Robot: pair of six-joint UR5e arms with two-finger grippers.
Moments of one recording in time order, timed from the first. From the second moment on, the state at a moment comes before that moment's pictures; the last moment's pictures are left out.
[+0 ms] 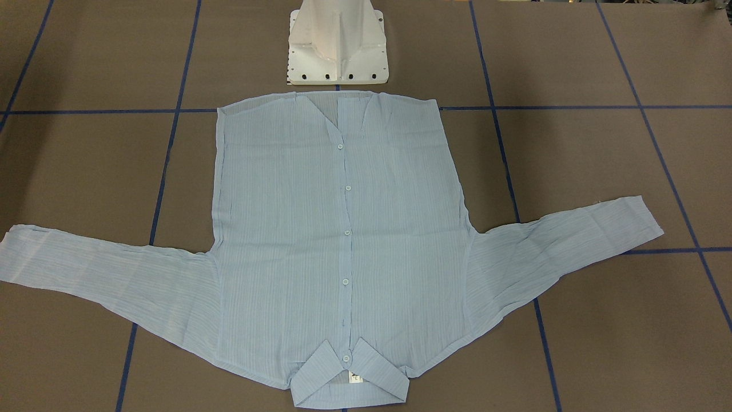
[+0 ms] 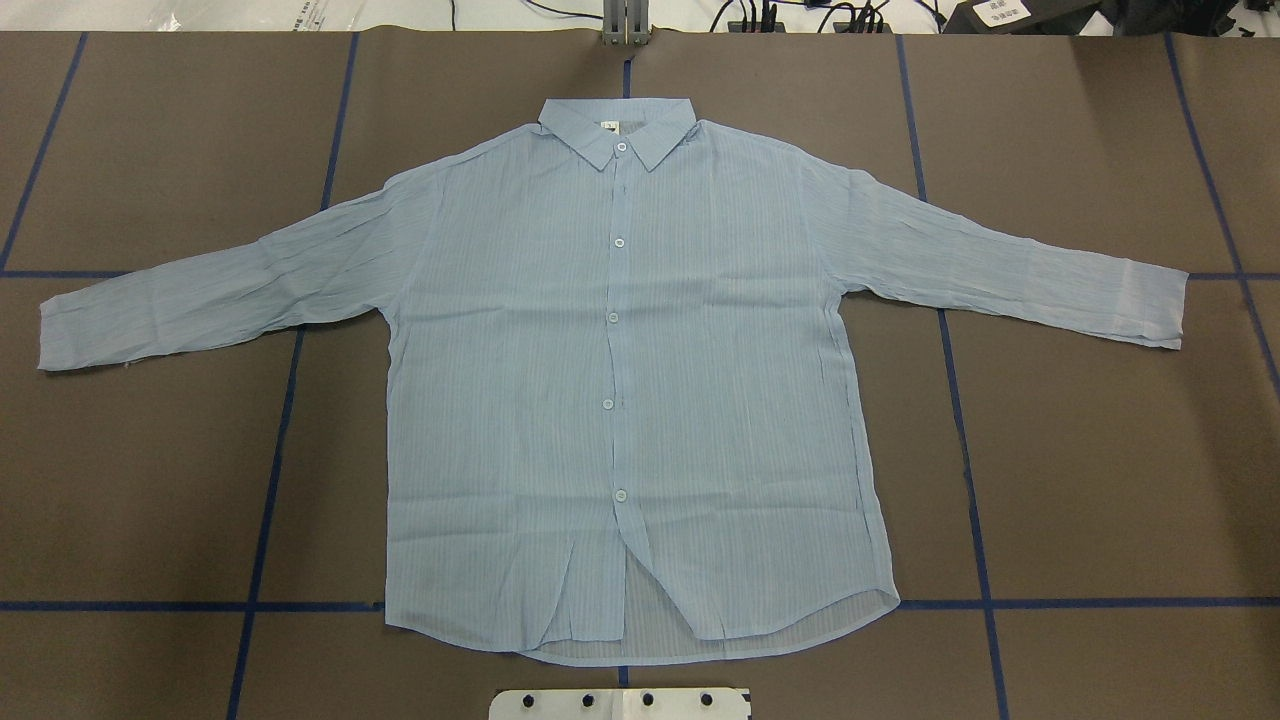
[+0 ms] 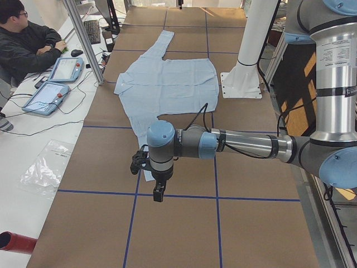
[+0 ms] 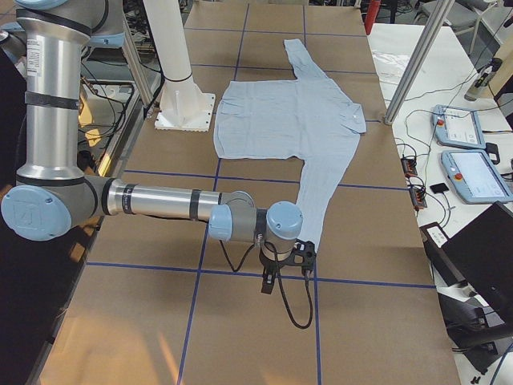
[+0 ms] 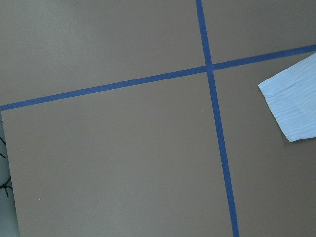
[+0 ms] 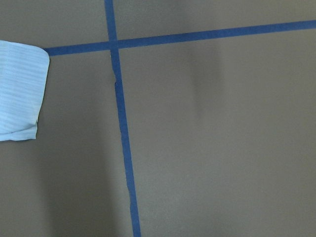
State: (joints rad) left arm -1.58 -1.46 -1.79 -1.52 -2.20 0.13; right arm 1.53 -1.68 1.62 -1.57 2.30 0.12
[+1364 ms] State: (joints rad) left arm -1.57 -1.53 -1.80 -1.53 -2.20 0.12; right arm 1.52 -1.64 1.65 -1.56 2.31 0.13
